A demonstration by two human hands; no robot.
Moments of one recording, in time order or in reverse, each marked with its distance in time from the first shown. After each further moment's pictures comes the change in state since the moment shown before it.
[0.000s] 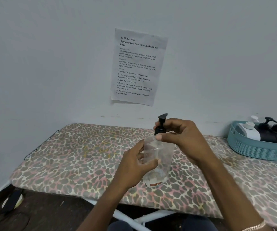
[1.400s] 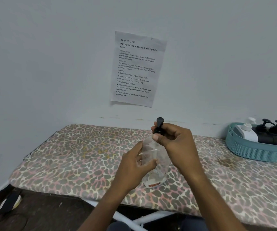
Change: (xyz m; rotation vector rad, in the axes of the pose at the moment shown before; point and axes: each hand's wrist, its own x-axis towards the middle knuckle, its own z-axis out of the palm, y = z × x) left_hand -0.003 -0.007 0.006 0.009 0.042 0.007; right_hand -0.017 -0.004 0.038 -0.006 0.286 0.013
